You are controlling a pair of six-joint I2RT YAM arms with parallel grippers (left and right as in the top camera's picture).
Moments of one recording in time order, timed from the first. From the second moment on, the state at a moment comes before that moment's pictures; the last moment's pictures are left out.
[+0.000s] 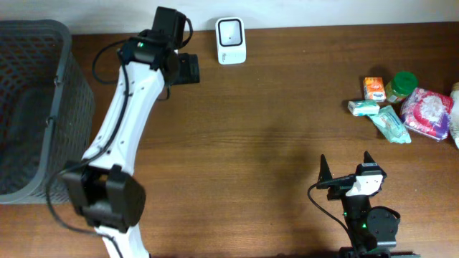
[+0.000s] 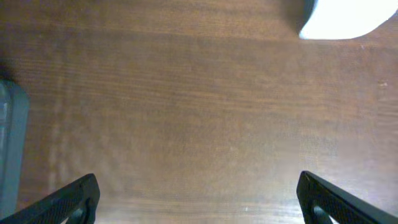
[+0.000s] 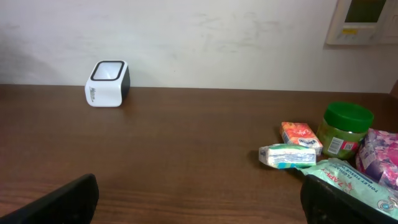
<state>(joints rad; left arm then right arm) -0.26 1.97 1.96 -1.08 -0.20 -0.28 -0.02 0.01 0.01 -0.07 -0.05 0.00</state>
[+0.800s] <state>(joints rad) -0.29 0.89 0.79 -0.36 -0.13 -0.02 -0.02 0.01 0.01 -0.07 -0.05 0.00</state>
